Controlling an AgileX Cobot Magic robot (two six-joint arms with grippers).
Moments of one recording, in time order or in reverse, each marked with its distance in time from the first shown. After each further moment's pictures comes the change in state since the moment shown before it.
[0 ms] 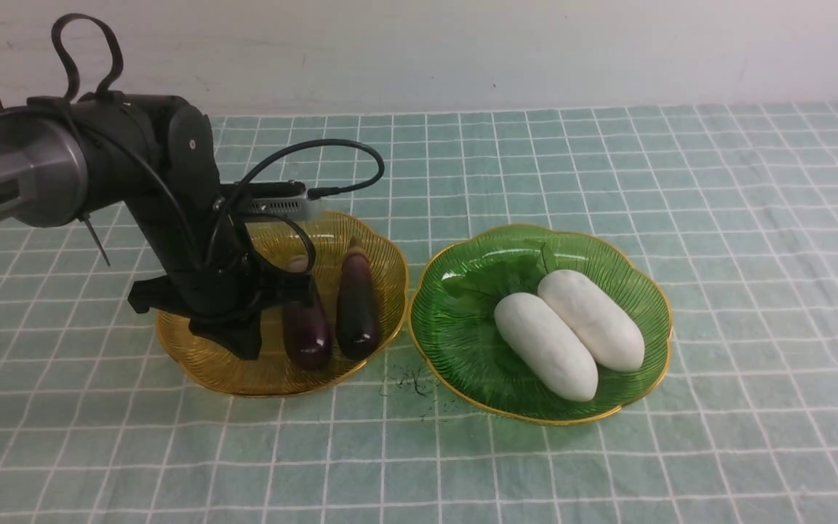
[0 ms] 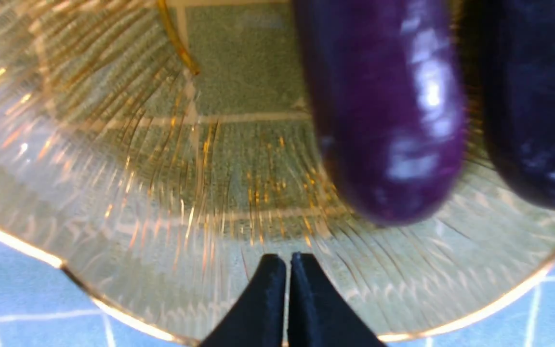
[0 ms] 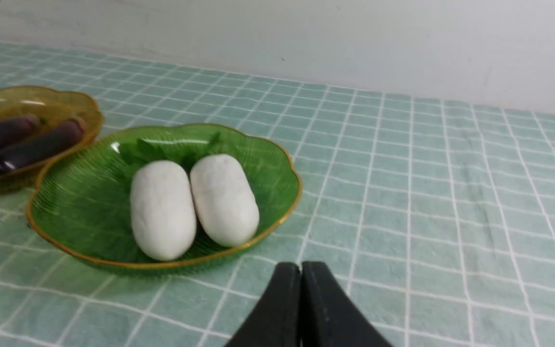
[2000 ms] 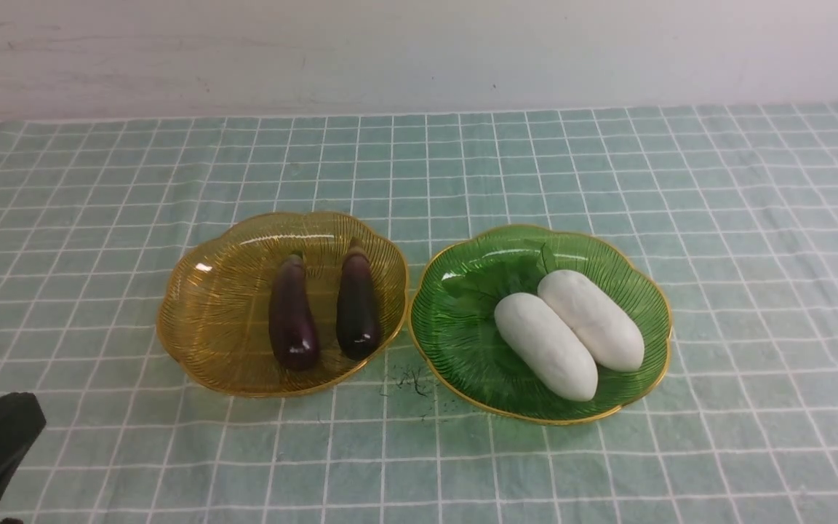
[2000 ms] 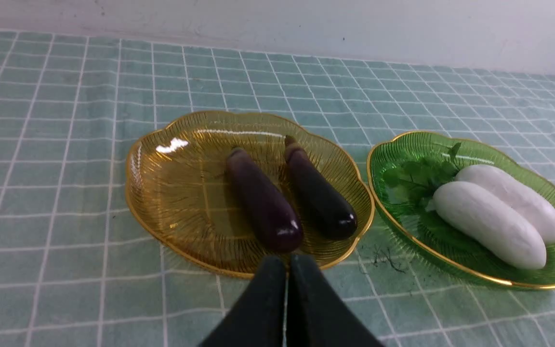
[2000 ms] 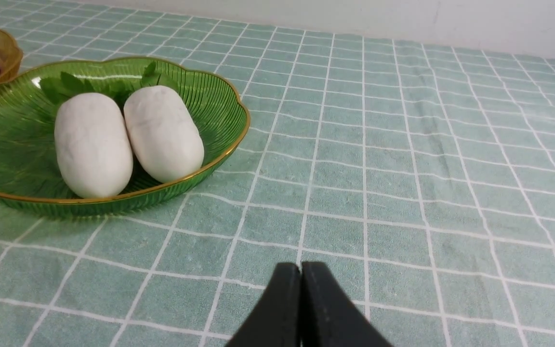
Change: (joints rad) right arm -0.071 -0.043 0.114 -0.024 -0.021 0.011; left arm -0.001 -1.559 1.071 -0.048 -0.629 0.085
